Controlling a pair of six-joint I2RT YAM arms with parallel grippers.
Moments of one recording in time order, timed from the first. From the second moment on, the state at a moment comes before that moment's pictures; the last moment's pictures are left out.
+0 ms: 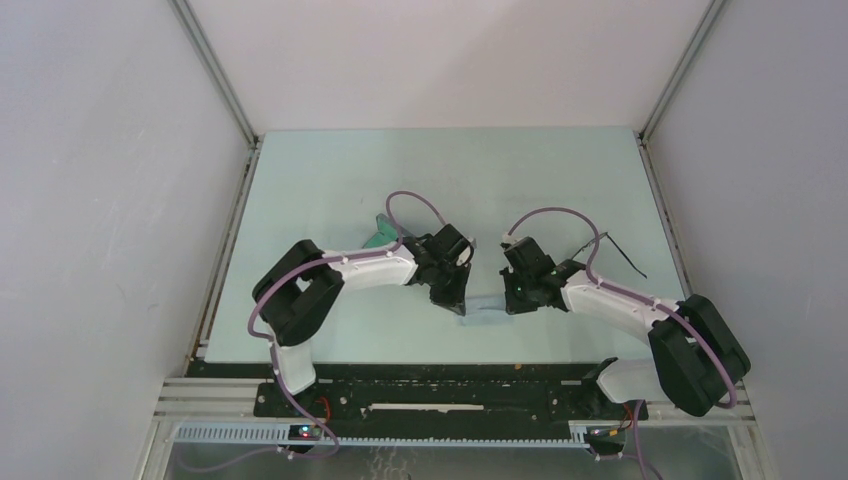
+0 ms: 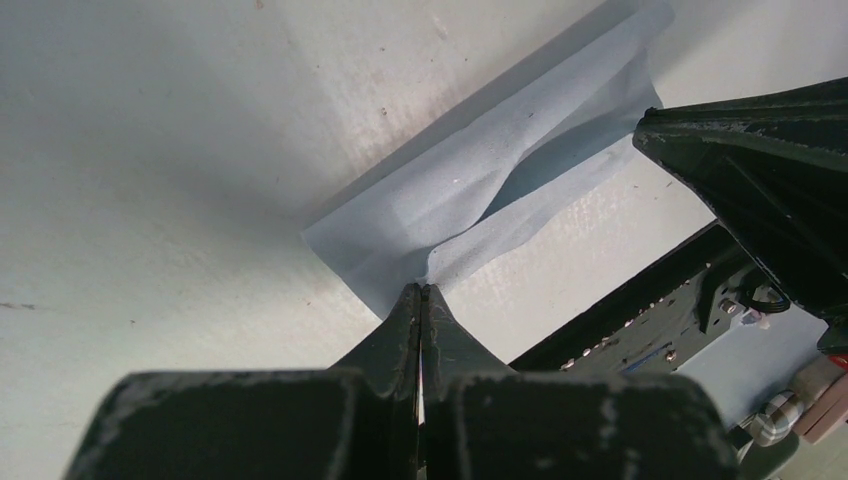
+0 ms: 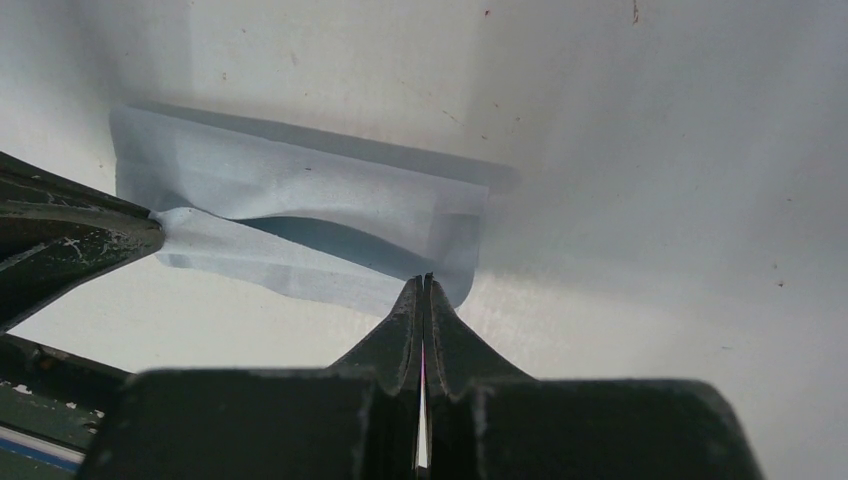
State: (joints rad) left arm -0.88 1.84 1.14 -0.42 0.27 -0.63; right arm 0.62 1.33 0.66 -0.44 0.01 0.43
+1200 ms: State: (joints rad) left arm -0.88 1.84 1.14 -0.42 0.21 -0.63; right arm 0.65 1.27 0.65 -0.45 0.00 0.47
